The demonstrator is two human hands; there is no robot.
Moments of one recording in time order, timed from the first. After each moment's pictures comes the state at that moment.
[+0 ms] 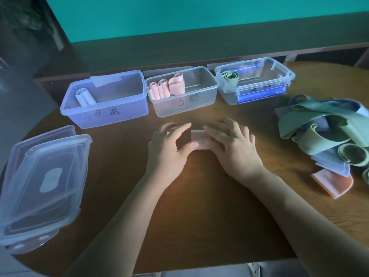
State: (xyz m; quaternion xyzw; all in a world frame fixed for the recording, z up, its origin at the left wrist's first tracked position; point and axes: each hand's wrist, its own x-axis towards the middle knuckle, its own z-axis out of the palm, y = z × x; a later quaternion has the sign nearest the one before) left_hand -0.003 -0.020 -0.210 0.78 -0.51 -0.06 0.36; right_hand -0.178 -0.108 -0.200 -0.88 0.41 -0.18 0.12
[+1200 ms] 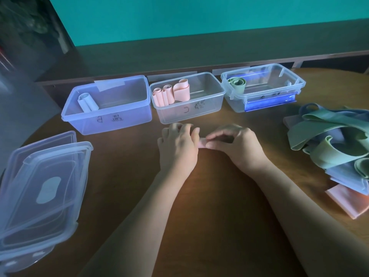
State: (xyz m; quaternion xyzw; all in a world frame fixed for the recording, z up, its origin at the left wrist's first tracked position) left_hand -0.006 -0.067 -0.214 0.83 -0.49 0.05 0.28; right_hand -0.160 -0.147 -0.198 -0.80 0.31 -0.32 0.40
